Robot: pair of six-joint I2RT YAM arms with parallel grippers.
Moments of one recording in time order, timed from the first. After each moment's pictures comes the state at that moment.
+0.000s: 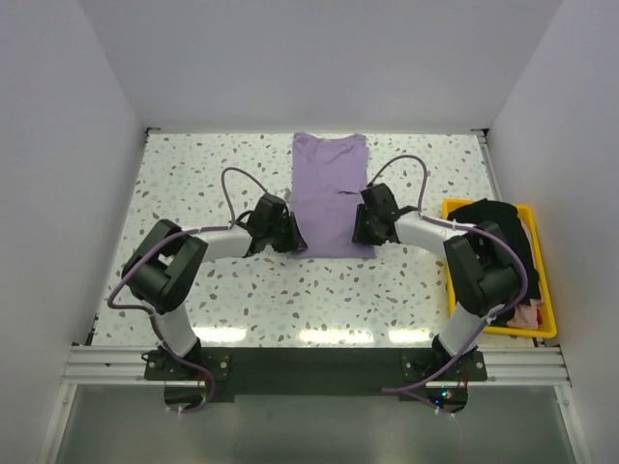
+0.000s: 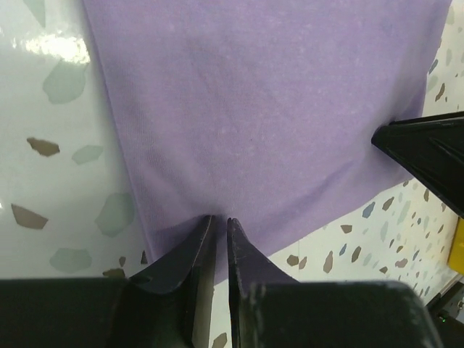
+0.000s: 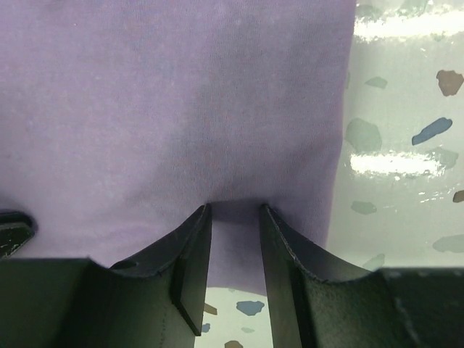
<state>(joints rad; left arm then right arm) -0.55 1.79 0.89 0.08 0.19 -0.70 0.45 1.74 1.00 -0.26 0.06 0.56</state>
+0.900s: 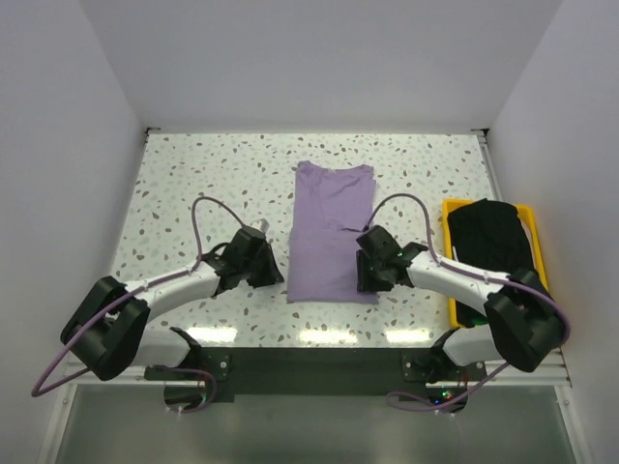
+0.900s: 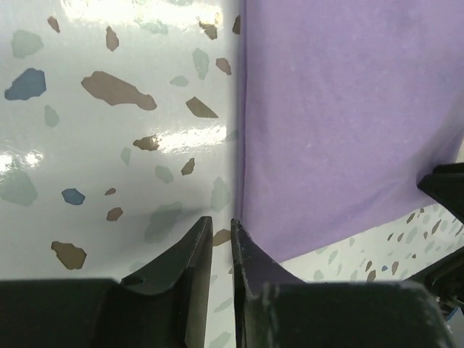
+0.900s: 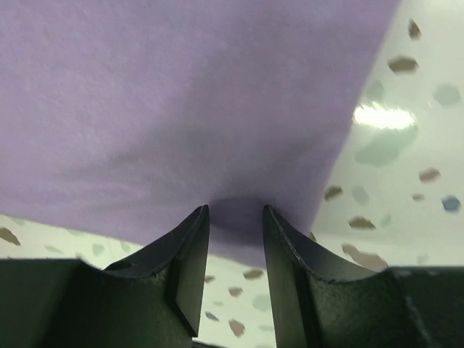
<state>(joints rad) -0.62 1.33 0.54 -0.12 0.09 -0.78 0.69 1.41 0.71 -0.43 0.08 0.64</state>
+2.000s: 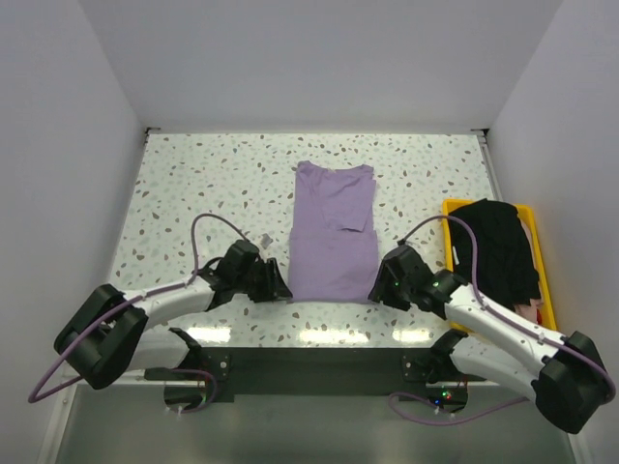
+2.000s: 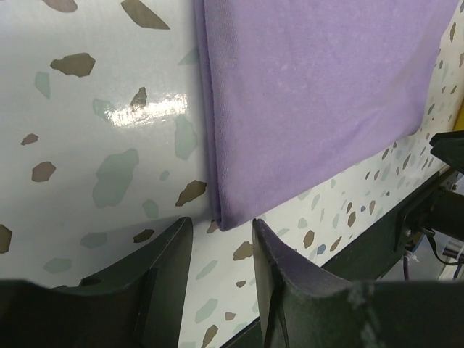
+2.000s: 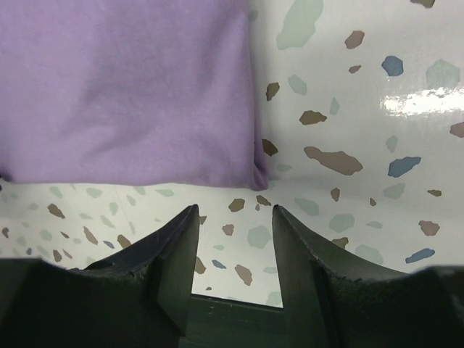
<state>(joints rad) -0.63 1.26 0.41 -0.01 0.28 -0.80 0.68 0.98 0.51 -0.59 0.10 0.93</state>
